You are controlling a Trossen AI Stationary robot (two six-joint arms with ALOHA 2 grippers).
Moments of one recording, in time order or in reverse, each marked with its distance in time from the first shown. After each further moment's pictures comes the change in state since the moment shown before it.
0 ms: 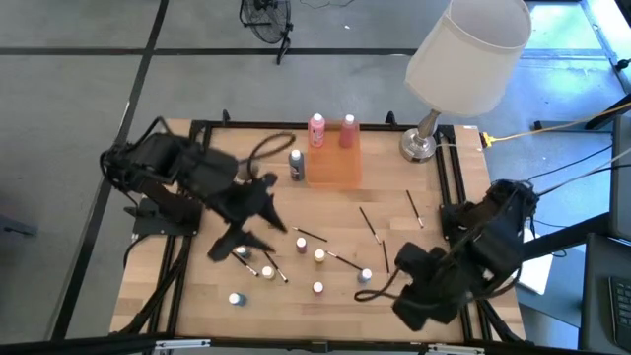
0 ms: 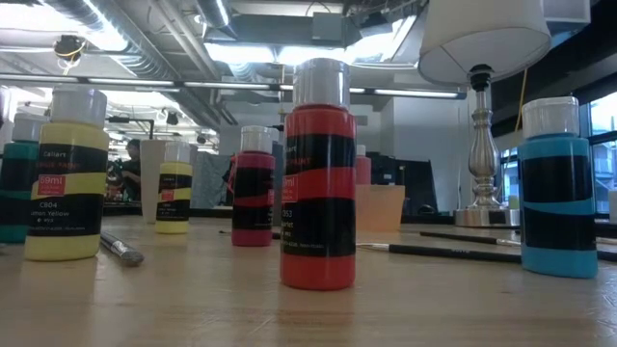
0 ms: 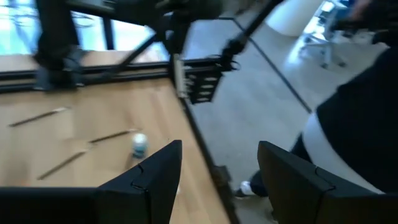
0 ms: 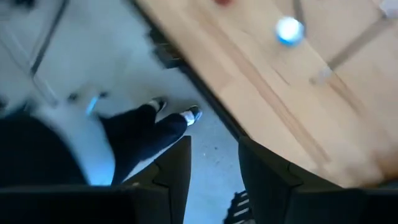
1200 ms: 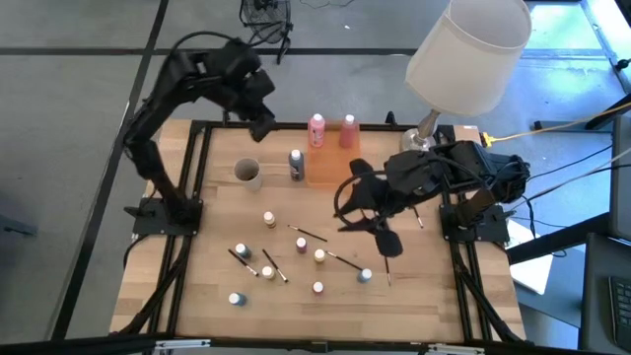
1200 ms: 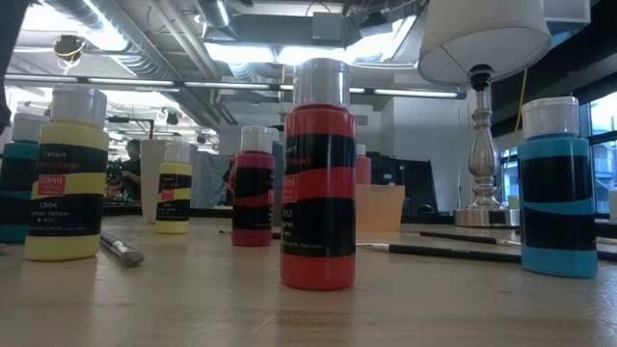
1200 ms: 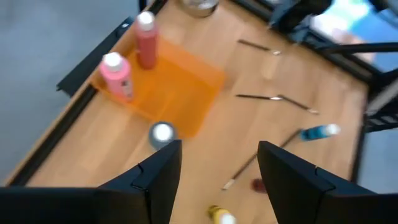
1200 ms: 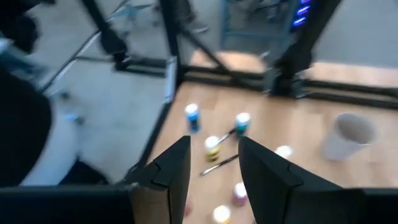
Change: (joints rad) left arm 0.845 0.086 0.134 -0.432 0.054 0.057; right arm -0.480 -0.048 0.141 0.412 -0.116 -1.492
